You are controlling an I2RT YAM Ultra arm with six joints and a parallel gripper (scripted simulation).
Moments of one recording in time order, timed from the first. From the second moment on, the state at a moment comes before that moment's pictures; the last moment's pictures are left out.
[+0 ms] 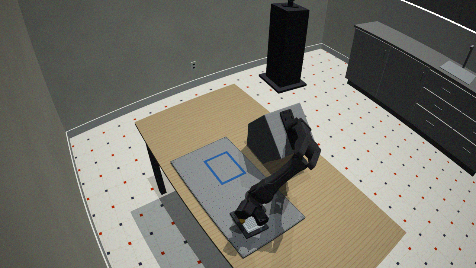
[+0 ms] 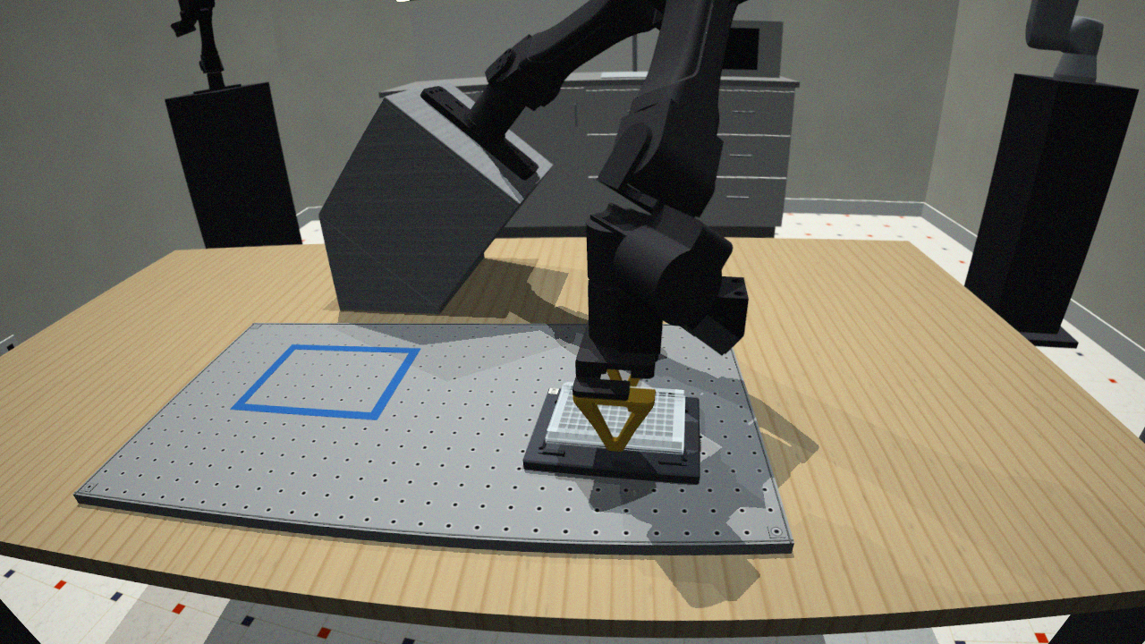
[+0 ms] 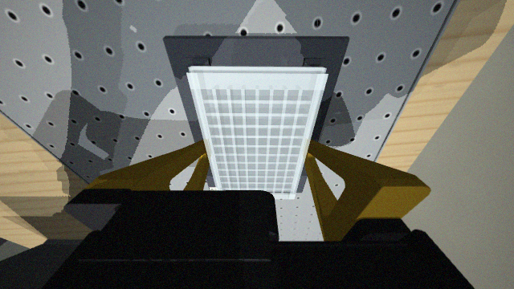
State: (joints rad) arm 0.51 2.24 1.50 -0.45 -0.62 -0.96
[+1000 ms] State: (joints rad) arm 0.52 2.25 1.50 -0.44 -0.61 -0.95
